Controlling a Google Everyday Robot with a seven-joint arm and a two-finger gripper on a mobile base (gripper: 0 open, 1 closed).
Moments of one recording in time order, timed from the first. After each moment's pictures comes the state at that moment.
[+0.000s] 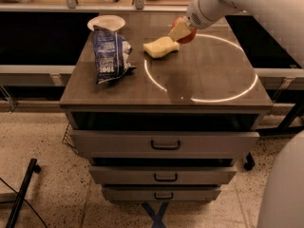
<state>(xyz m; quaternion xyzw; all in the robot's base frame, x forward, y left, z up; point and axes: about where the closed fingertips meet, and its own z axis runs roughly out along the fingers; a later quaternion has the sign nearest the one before) 0.767 -0.118 0.935 -0.39 0.82 0.00 0.42</state>
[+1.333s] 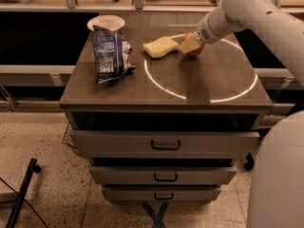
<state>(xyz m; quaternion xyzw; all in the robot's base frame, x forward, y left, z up) 0.792 -0.164 0.872 -0.37 0.84 0.01 0.40</state>
